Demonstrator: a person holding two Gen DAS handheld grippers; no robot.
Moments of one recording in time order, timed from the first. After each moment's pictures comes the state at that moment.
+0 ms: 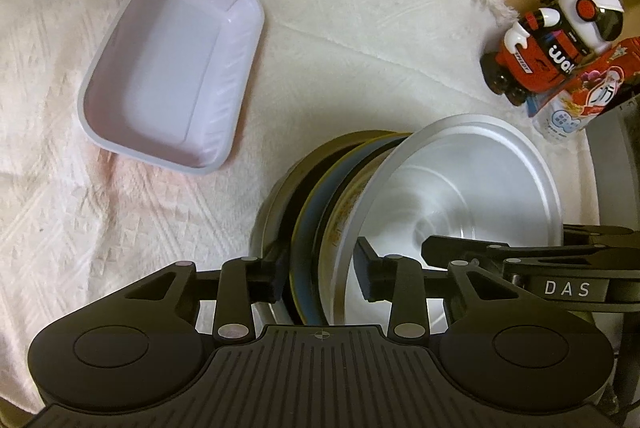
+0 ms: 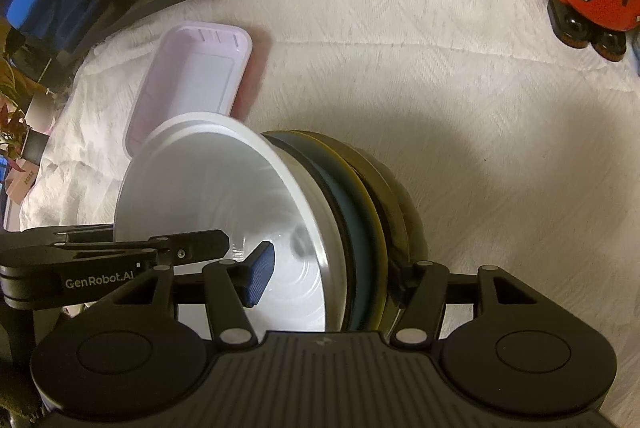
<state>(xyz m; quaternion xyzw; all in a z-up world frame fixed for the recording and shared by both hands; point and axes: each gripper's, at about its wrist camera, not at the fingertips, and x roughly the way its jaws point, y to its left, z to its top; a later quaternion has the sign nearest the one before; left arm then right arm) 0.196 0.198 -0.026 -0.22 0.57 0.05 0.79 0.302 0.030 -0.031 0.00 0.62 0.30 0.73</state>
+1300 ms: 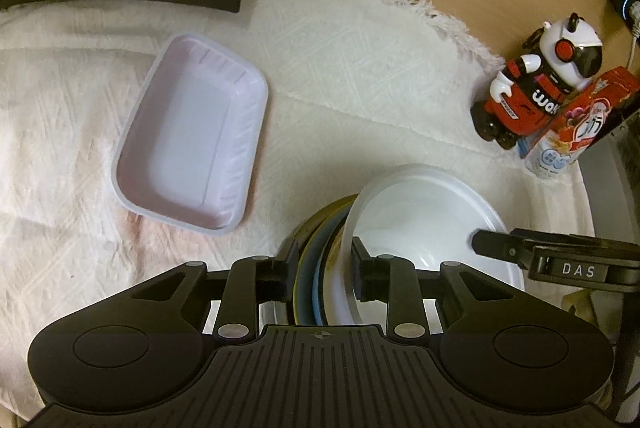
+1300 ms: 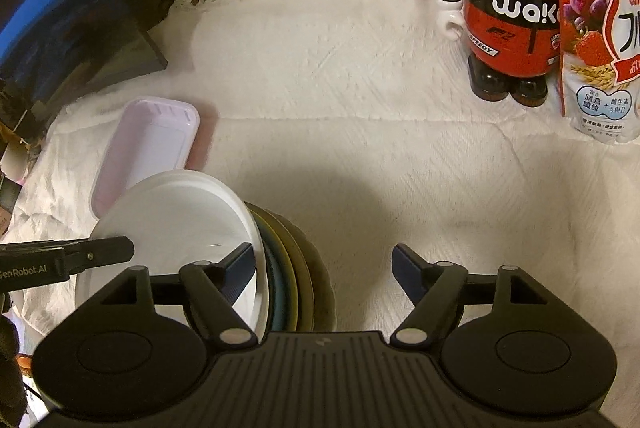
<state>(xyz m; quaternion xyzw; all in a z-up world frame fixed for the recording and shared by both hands) 0.196 0.202 0.009 -0.19 0.51 0.07 0.84 0.310 -0.012 -0.011 0.00 0.54 0.25 0.81</state>
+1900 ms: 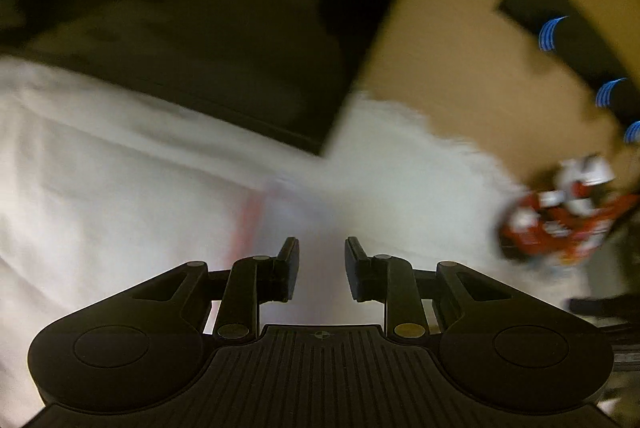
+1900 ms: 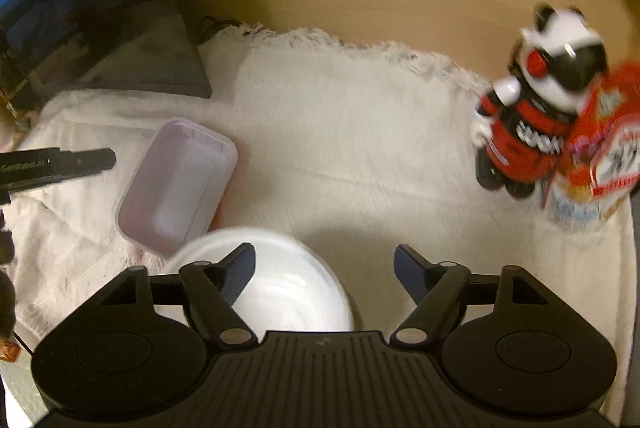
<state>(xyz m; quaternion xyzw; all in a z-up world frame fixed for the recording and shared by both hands) 0.194 0.309 0.054 -0.20 0.40 0.13 0.89 0.294 0.074 0.074 -0.10 0.49 0.24 0.83</state>
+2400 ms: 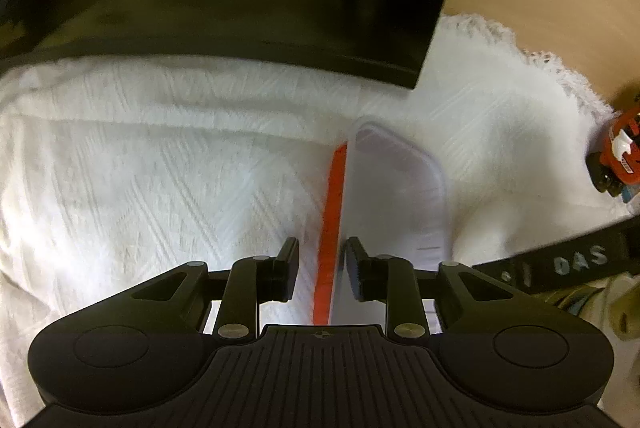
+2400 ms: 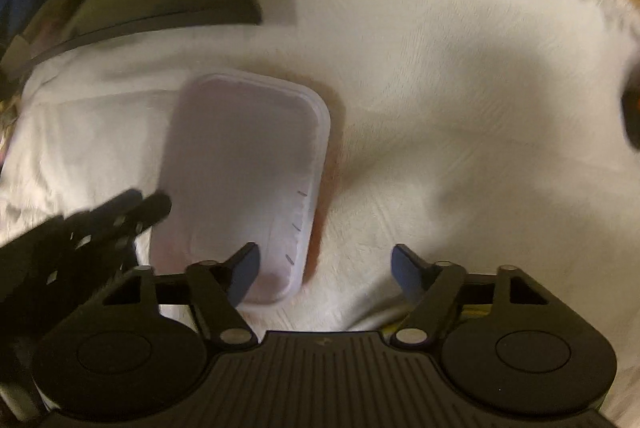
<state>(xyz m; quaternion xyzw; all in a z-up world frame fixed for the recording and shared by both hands) 0.229 0.334 -0.018 -0.13 0.49 0.14 0.85 0.369 0.209 -0.030 -0.05 0.67 0.21 0.71</state>
